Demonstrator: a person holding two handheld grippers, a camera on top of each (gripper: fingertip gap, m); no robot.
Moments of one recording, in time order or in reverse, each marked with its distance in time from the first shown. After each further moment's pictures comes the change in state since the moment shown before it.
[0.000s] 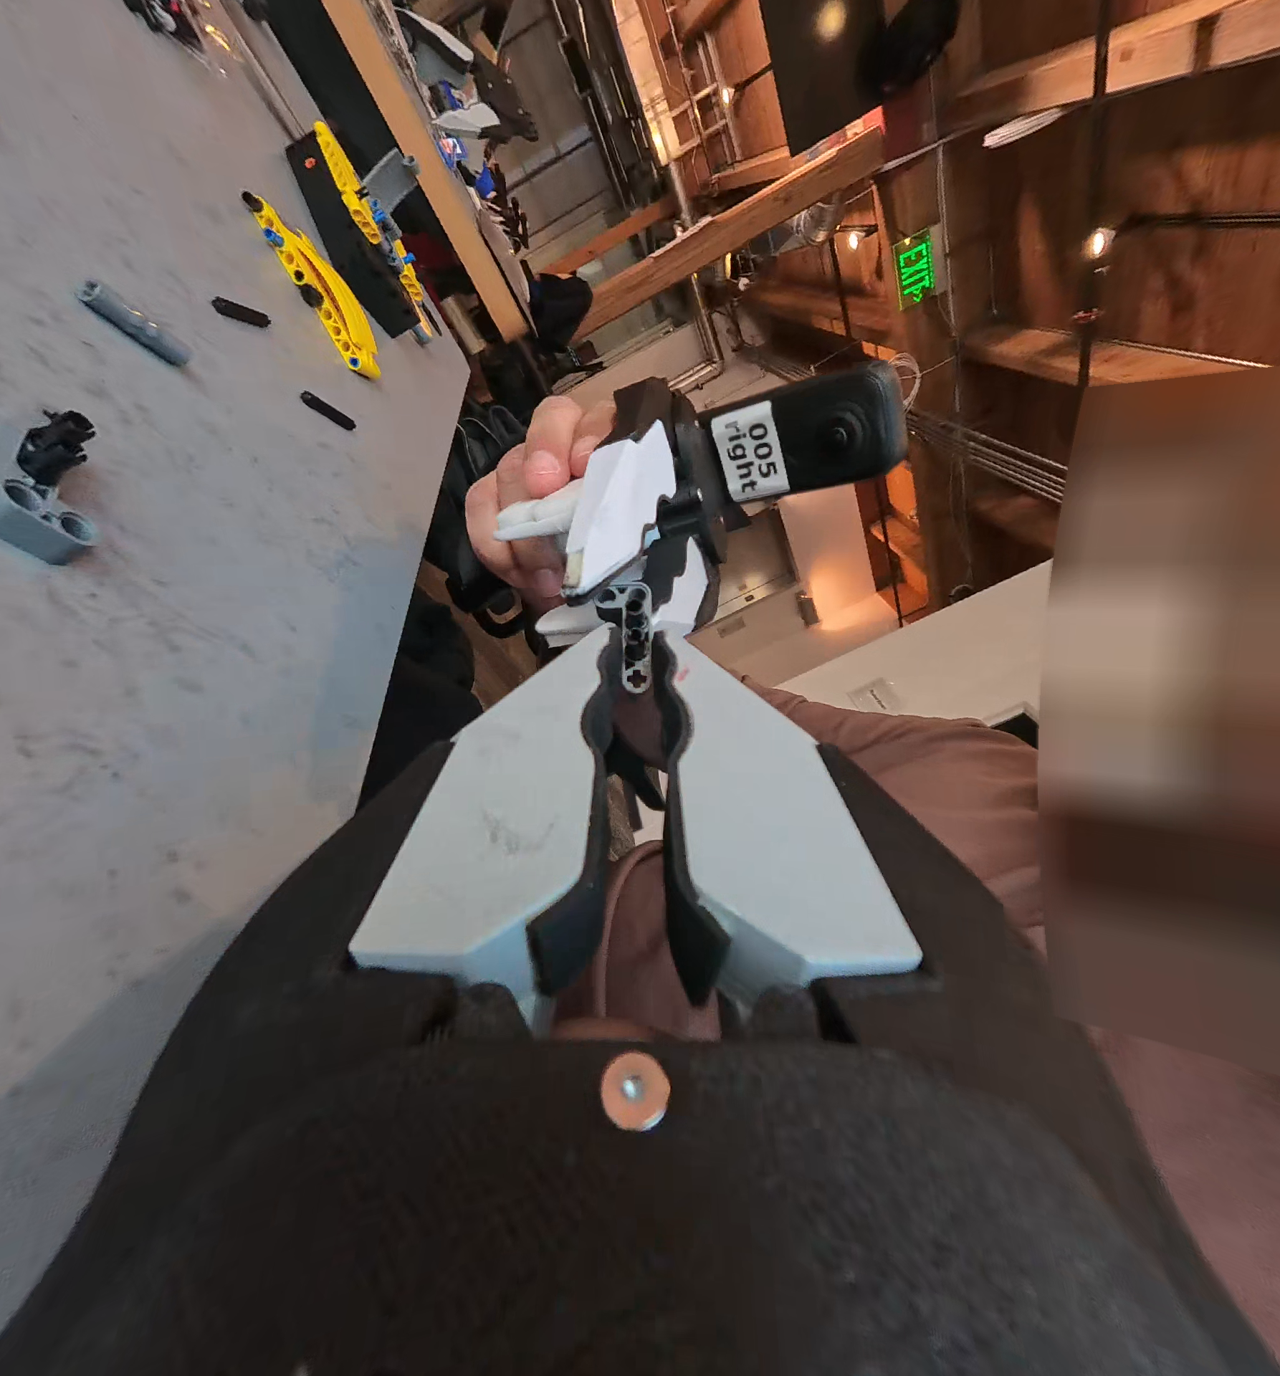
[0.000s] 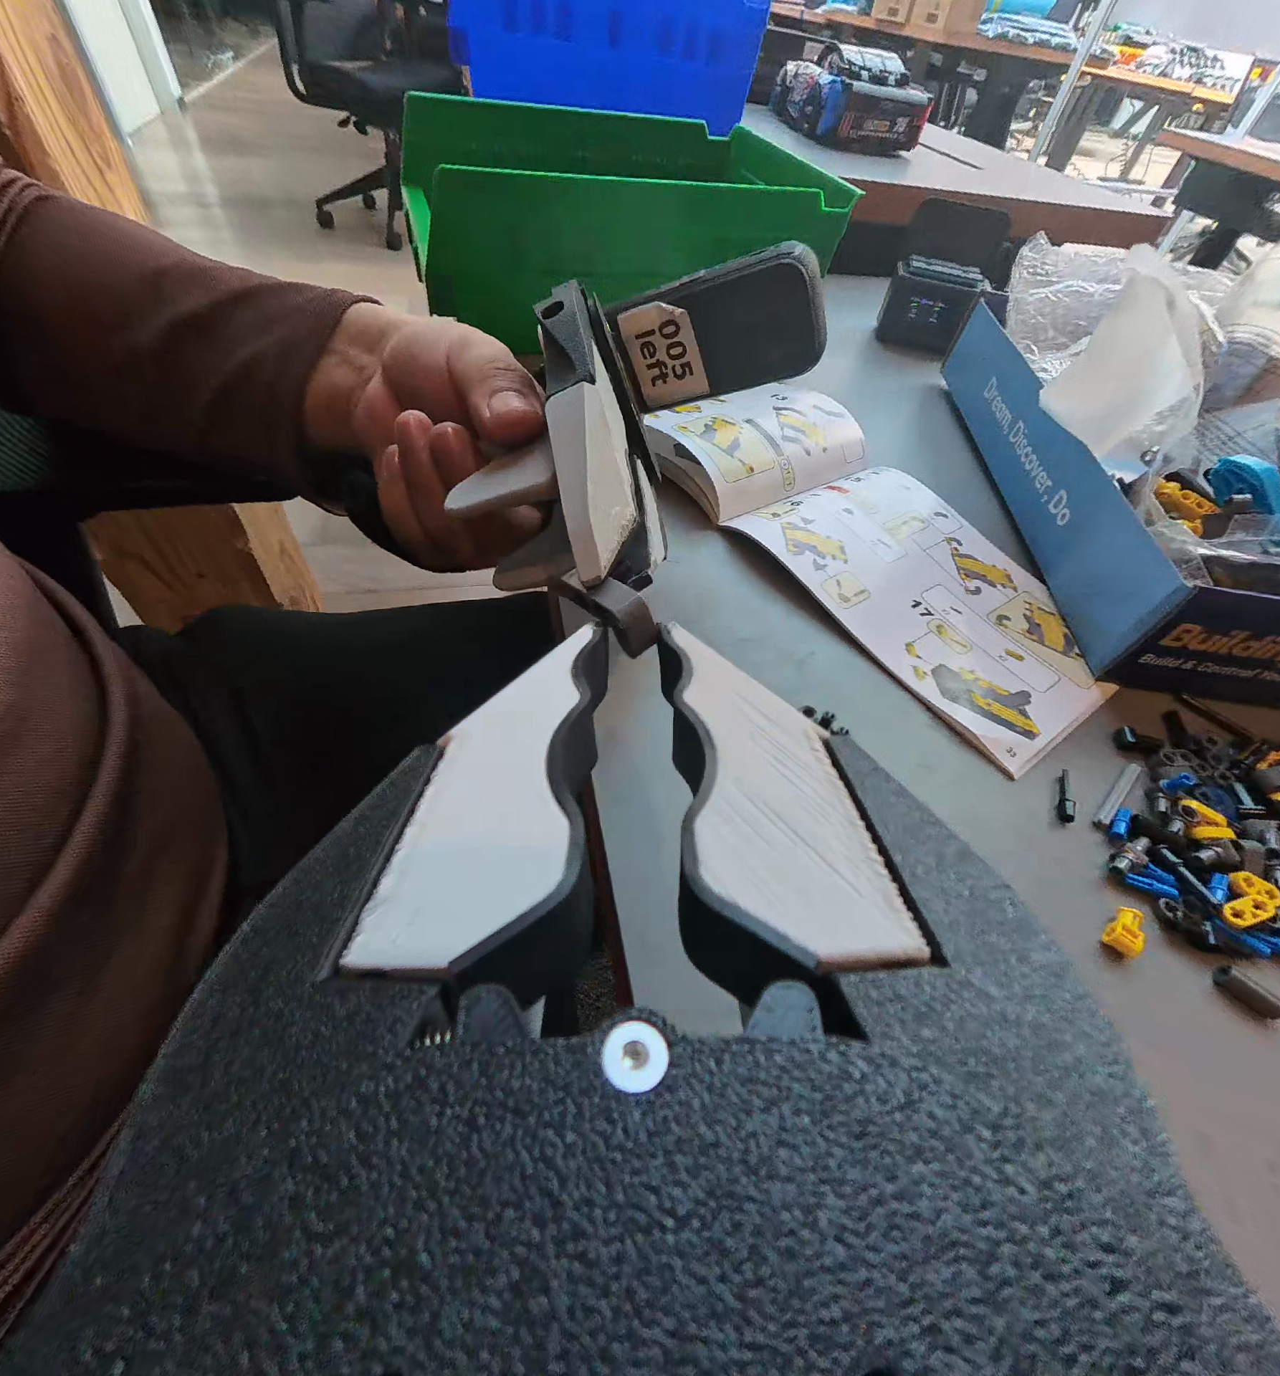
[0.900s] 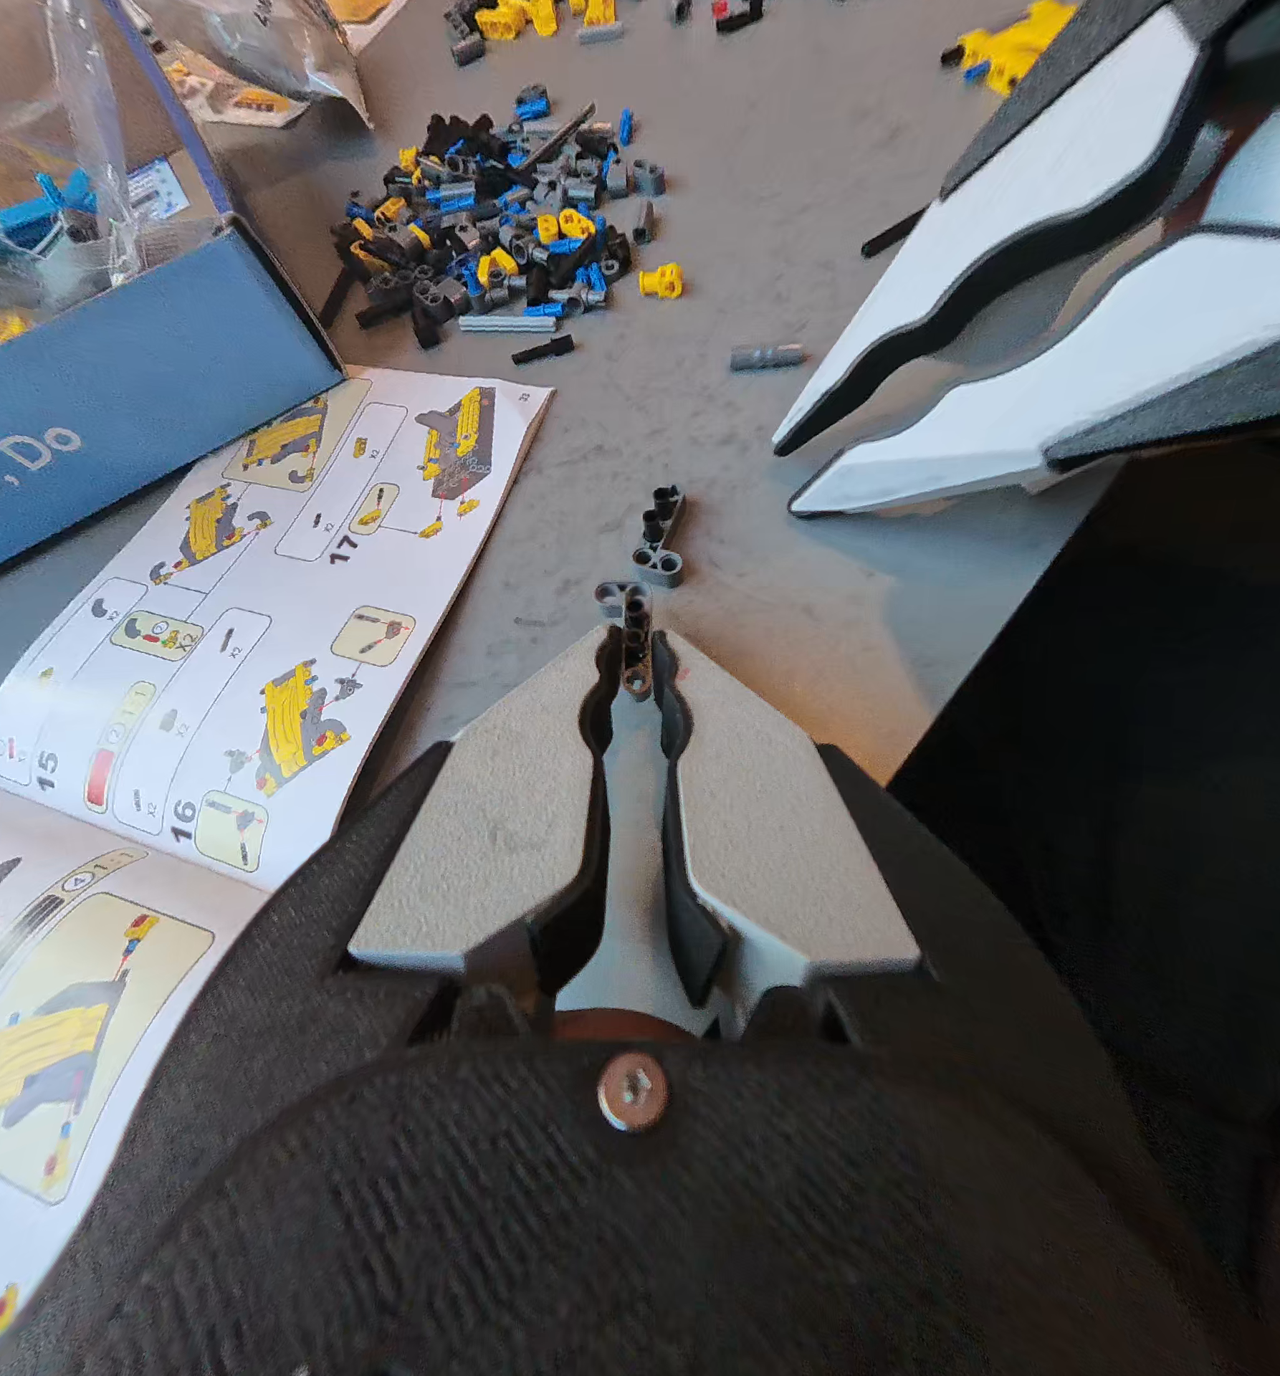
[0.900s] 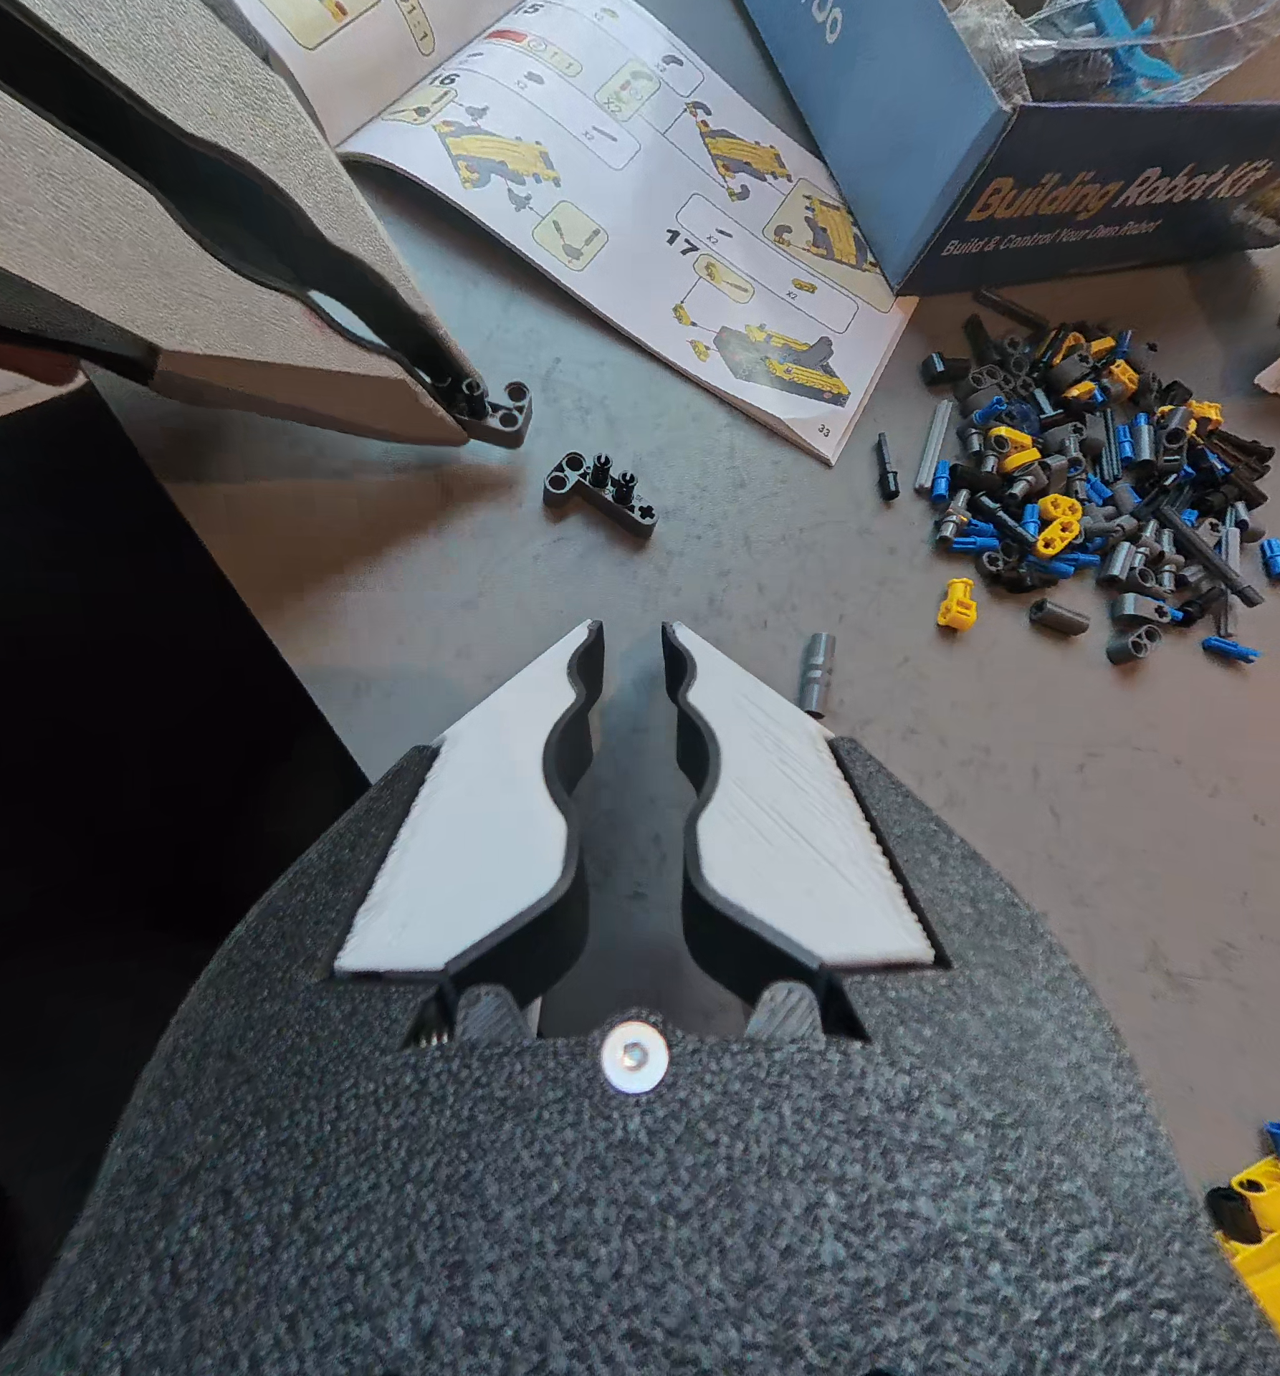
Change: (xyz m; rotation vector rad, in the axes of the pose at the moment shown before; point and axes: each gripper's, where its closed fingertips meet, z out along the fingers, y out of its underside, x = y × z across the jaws) left arm -0.094 -0.031 -0.055 -0.187 -1.205 0.904; right arm 0.065 0.084 0.001 -0.454 0.437 0.140
